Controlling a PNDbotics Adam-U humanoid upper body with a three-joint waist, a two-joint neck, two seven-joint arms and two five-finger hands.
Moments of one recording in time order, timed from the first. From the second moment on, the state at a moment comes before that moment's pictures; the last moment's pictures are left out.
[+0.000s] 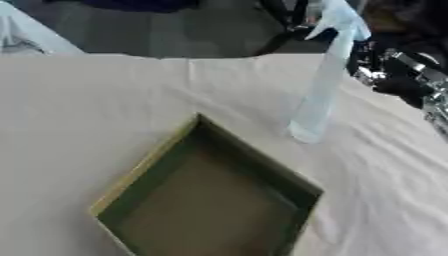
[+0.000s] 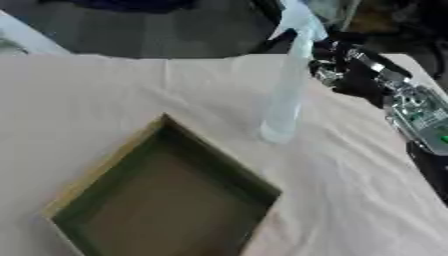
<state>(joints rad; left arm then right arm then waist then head) -0.38 0.39 0.26 -1.97 0.39 0.11 -0.20 -0.58 -0.90 0.00 -1.39 -0.30 -0.06 0.28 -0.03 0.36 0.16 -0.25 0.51</state>
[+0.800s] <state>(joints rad) -0.37 0.39 0.26 -1.97 0.39 0.11 -0.21 -0.57 -0.92 -0.02 -1.50 -0.40 -0.01 0.34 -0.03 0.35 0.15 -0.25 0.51</state>
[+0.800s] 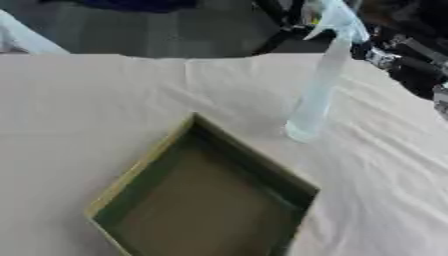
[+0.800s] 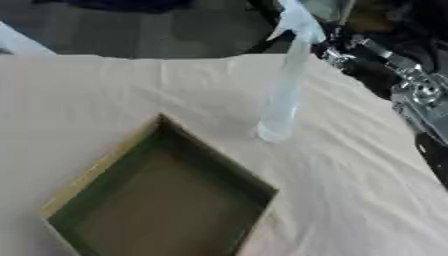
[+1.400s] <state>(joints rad) -0.37 0.39 0.26 -1.97 0.39 0.11 -0.21 -0.55 -0.91 0.00 -1.52 -0.42 0.00 0.49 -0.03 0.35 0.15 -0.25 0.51</state>
